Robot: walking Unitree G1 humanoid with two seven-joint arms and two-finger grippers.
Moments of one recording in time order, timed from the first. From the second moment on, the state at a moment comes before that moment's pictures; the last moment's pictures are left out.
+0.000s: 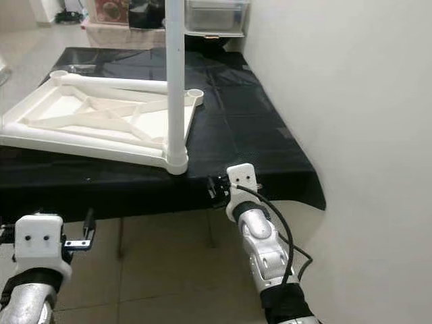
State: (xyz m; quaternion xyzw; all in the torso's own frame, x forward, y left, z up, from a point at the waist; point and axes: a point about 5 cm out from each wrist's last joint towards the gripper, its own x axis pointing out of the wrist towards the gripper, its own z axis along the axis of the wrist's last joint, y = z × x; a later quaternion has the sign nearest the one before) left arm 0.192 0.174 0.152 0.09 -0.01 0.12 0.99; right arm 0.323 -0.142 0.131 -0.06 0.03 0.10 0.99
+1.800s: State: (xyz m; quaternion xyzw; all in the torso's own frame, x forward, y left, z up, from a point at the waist) left arm 0.194 0.228 0.184 0.14 -0.07 0.25 0.96; right arm 0.373 -0.162 0.181 -0.03 -0.07 -0.04 1.00
